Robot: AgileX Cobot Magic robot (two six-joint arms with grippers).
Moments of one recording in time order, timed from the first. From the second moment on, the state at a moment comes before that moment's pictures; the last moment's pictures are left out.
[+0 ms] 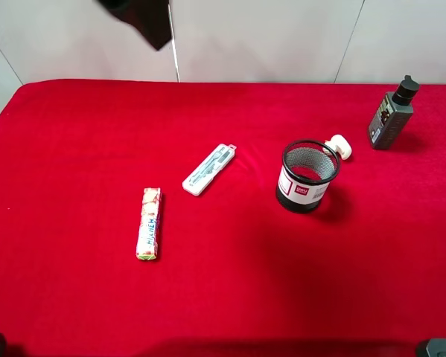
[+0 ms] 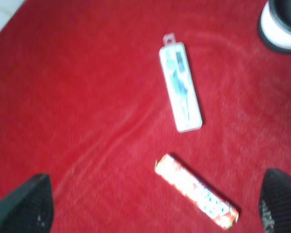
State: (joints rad) left arm -0.82 1.47 -1.55 0.19 1.19 0.01; right arm -0.01 -0.01 -0.50 0.07 1.02 -0.03
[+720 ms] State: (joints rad) left arm -0.82 0.90 -1.02 0.20 1.19 -0.03; right arm -0.01 -0.01 -0.50 0.07 1.02 -0.03
